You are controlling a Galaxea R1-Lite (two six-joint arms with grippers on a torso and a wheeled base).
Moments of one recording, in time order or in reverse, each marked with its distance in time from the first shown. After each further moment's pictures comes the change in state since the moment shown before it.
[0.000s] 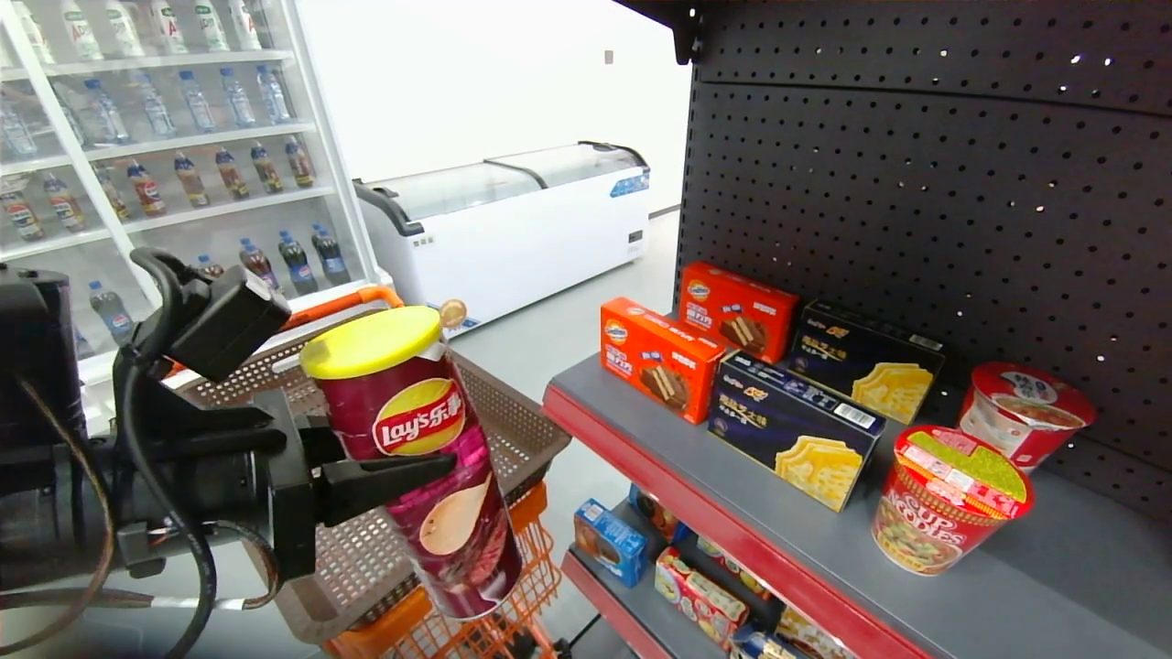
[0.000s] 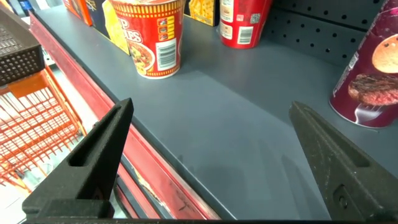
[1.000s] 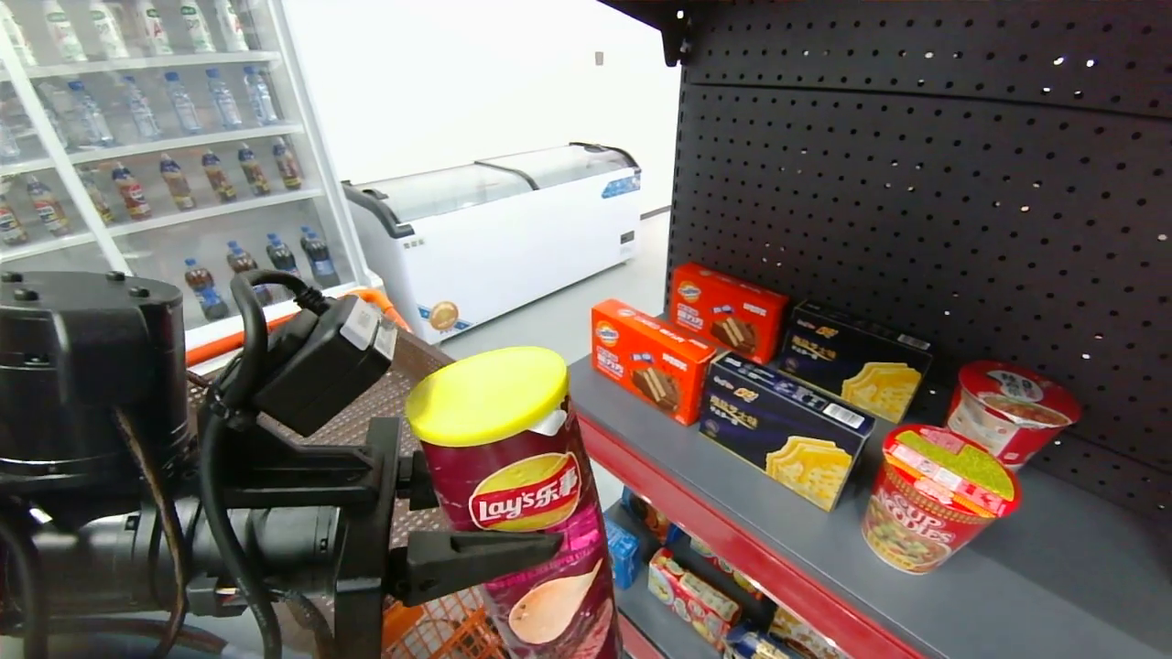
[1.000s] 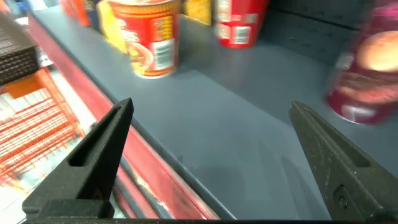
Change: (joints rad) left arm -0.219 0.078 -0.011 -0.082 -0.147 0.034; right arm 0.000 0.000 0.000 -0.001 0.000 0.000
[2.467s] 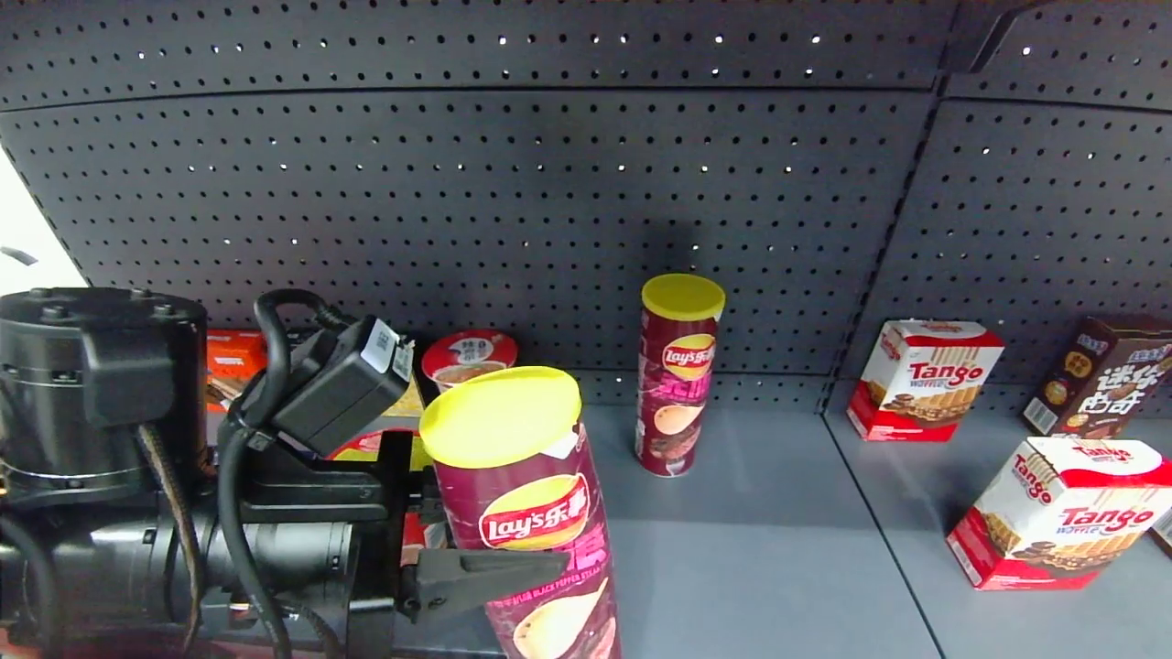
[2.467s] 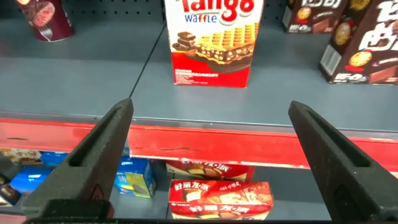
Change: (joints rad) left arm -0.020 0.004 0.016 0.001 0.008 0.008; right arm 0.000 0.000 0.000 0.000 0.000 0.000
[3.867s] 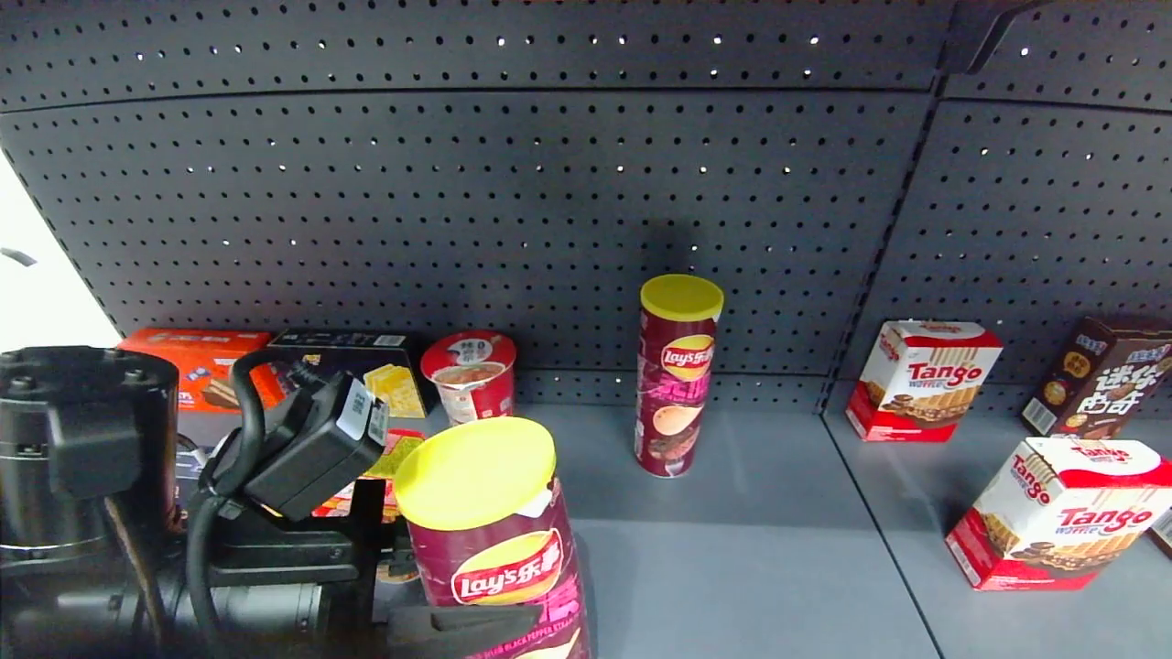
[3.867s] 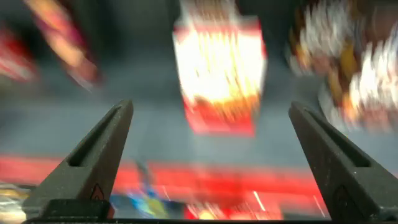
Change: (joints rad) left arm 0.003 -0.053 0.103 0.000 0.041 -0.003; right arm 0.024 0.197 -0.259 -0.003 0.040 0.071
